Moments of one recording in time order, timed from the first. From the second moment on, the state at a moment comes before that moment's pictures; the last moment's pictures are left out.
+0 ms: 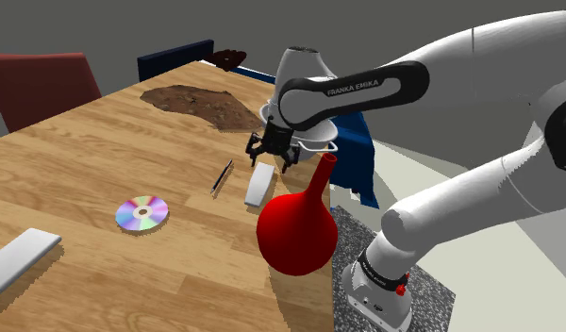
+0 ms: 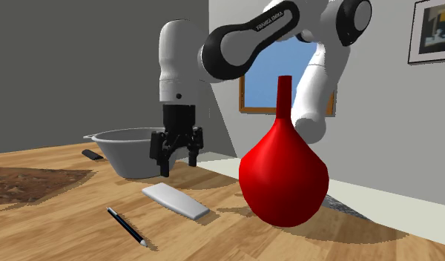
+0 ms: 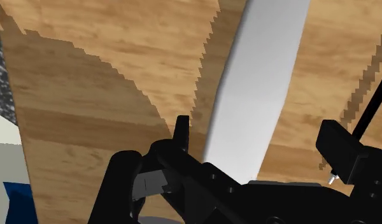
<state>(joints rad) -0.24 -0.42 0.51 -2.55 0.24 2.18 0.91</state>
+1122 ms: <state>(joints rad) -0.31 -0.23 0.60 -2.58 0.19 2.39 1.11</state>
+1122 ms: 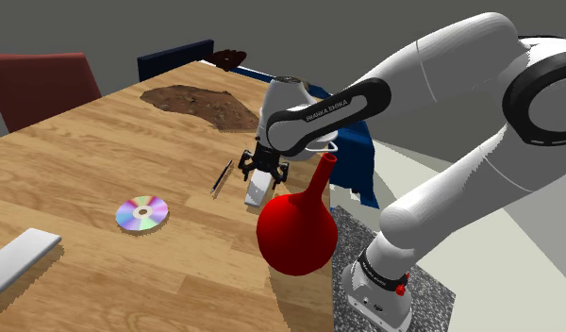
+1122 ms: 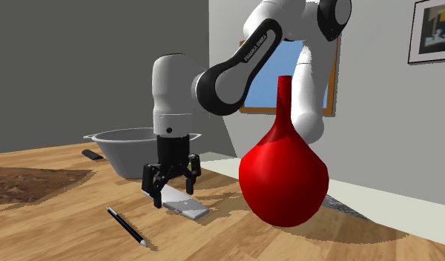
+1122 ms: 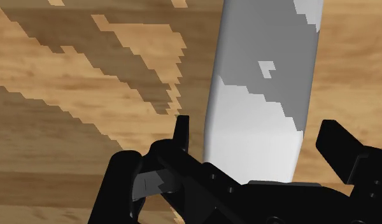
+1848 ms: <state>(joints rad) -0.31 -0.24 0.60 -2.58 0.19 2.38 1.11</state>
